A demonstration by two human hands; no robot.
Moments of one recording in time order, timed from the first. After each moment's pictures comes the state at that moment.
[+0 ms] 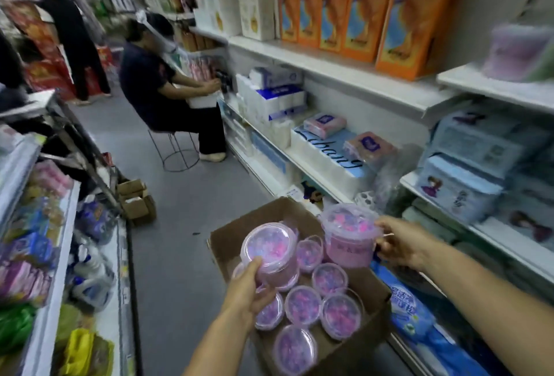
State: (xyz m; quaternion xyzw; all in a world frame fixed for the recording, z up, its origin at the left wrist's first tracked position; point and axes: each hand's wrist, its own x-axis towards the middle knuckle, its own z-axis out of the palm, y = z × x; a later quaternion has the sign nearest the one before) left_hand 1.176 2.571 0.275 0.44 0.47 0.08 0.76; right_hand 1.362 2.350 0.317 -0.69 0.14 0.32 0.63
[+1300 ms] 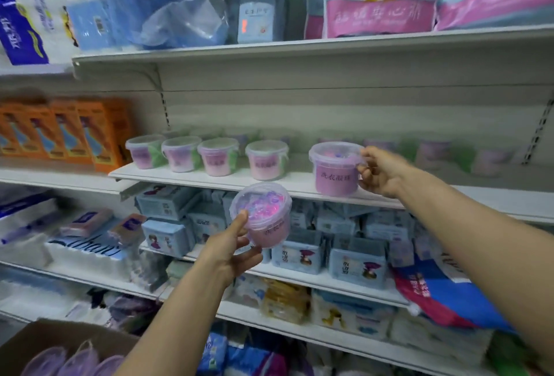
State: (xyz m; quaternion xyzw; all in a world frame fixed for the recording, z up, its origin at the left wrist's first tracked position) left_hand 1.173 2.082 0.512 0.59 0.13 -0.18 0.78; right_hand 1.181 1.794 0.592 -0.59 0.24 -0.11 0.76
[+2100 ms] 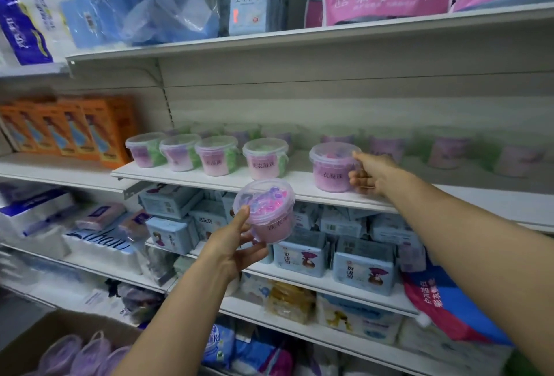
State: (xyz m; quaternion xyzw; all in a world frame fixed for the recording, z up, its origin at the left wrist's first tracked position) left_hand 1.193 2.050 0.519 0.57 0.17 -0.17 0.79; right_hand 1.247 1.763 0.561 -0.69 0.28 -0.11 0.66
